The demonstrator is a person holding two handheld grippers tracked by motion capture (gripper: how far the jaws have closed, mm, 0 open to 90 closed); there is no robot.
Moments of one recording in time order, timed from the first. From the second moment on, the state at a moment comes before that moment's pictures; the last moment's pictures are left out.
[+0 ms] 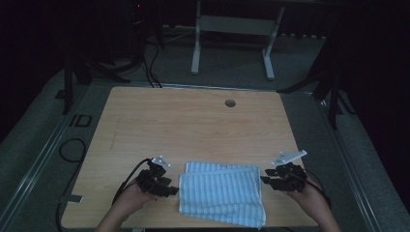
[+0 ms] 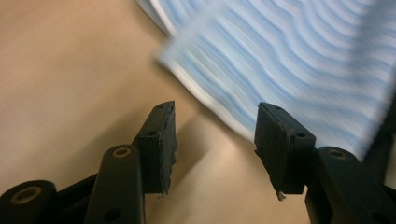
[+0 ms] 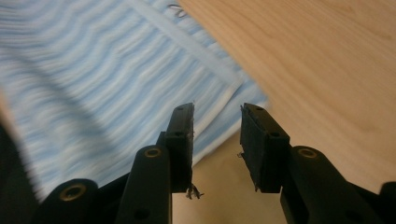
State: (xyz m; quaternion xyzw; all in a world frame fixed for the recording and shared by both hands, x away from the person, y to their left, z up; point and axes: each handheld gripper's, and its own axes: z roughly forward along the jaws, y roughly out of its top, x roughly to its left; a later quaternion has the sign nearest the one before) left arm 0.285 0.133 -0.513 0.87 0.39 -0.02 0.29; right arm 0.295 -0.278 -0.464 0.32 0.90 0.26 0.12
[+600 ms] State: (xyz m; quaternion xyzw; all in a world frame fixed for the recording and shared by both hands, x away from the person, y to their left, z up) left arm 0.304 0.097 -0.520 0.90 0.35 -0.01 0.27; right arm 0.331 -0.246 -0.511 0.31 0.92 0.23 0.09
